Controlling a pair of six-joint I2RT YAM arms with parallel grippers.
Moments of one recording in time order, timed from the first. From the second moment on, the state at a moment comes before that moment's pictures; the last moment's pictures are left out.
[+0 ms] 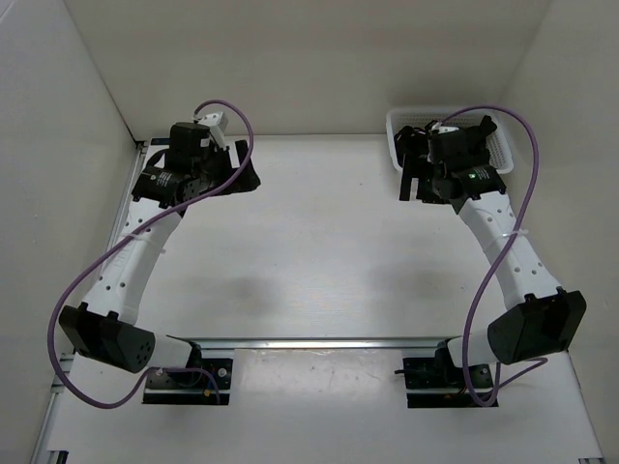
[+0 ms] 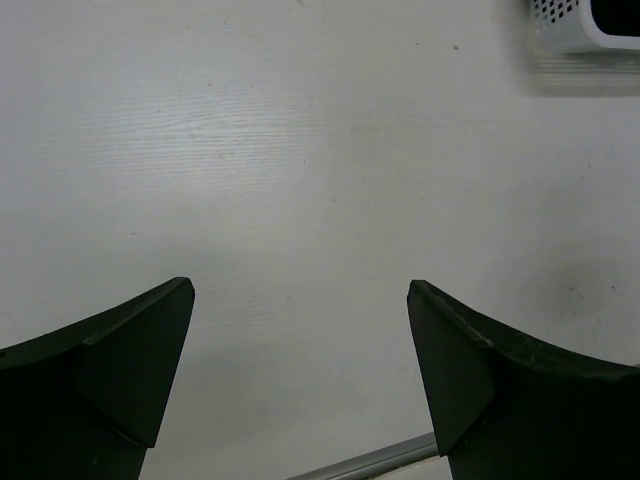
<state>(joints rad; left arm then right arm) -0.30 1.38 1.55 -0.82 0.08 -0.33 0.27 1.40 1.45 -0.87 0.21 0.23</state>
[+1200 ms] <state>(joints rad) -0.27 1.55 1.50 -0.81 -0.01 -0.35 -0.10 2.59 2.57 -0.75 0.05 0.29</state>
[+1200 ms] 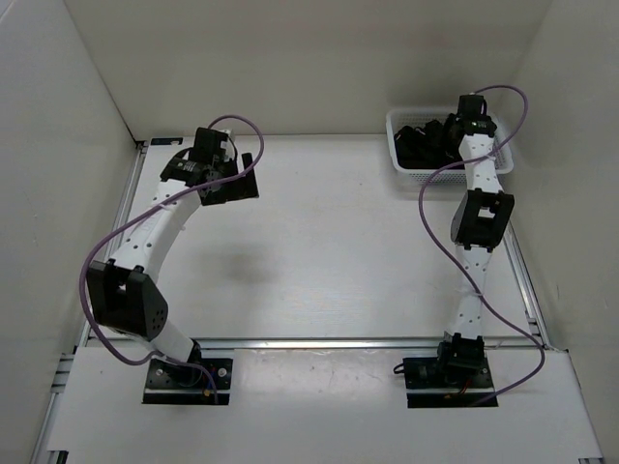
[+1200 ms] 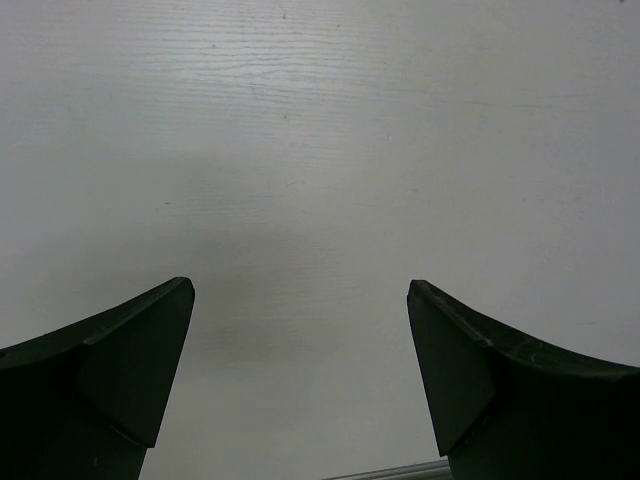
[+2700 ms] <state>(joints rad) -0.10 1.18 1.48 -0.90 0.12 -0.43 0.52 1.49 1.51 -0.82 -0.25 0.26</state>
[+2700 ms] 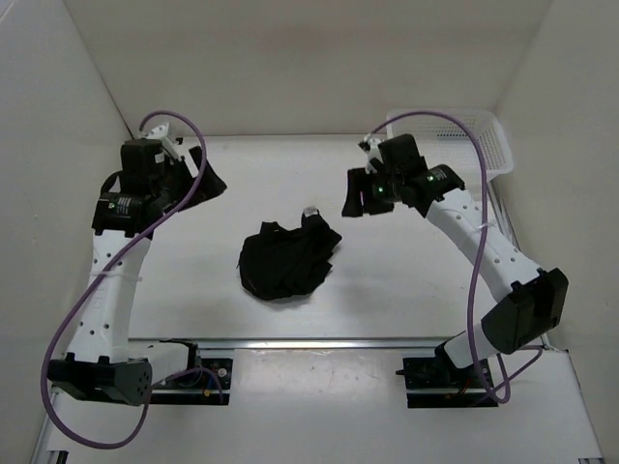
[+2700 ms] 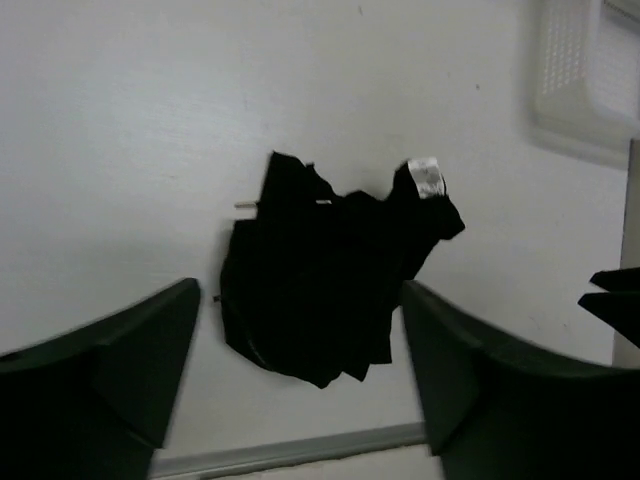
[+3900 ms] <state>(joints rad) -0.04 1.80 1.45 -0.77 0.44 -0.47 0.50 2.10 1.85 -0.75 -0.47 0.35</state>
